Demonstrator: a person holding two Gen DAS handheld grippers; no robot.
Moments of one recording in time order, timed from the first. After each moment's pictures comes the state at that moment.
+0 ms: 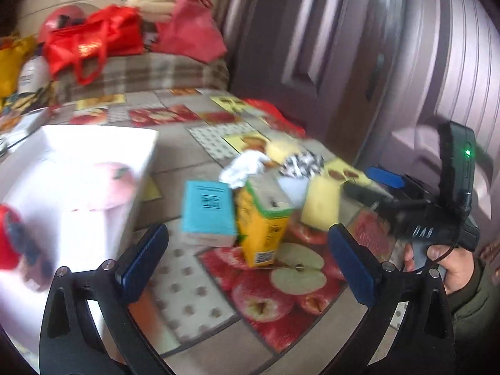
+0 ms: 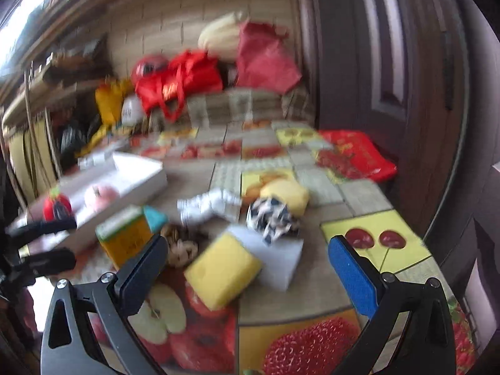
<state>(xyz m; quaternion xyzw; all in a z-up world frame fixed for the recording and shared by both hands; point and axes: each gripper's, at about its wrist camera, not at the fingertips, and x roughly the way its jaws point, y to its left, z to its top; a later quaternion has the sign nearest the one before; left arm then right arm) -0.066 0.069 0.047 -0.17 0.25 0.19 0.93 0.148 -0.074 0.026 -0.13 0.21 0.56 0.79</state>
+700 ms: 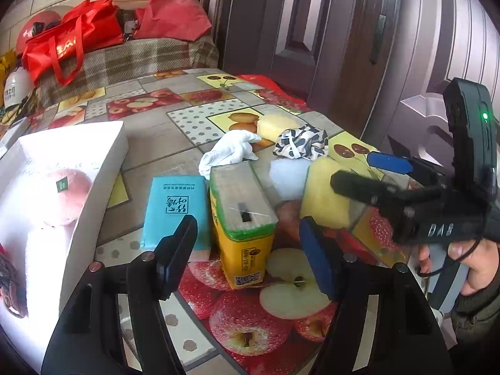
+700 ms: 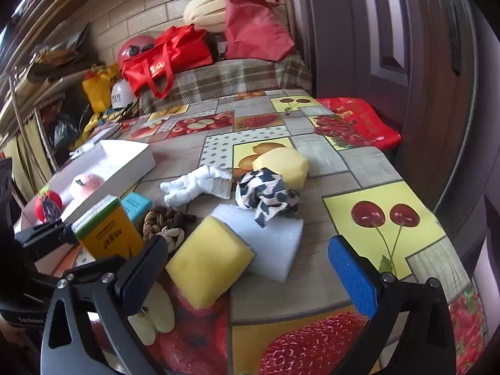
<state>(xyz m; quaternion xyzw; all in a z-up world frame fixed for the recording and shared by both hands) -0.022 0.071 0.028 -0.15 0.30 0.20 0.92 0.165 -0.062 0.016 -0.13 0.26 0.55 0.78</state>
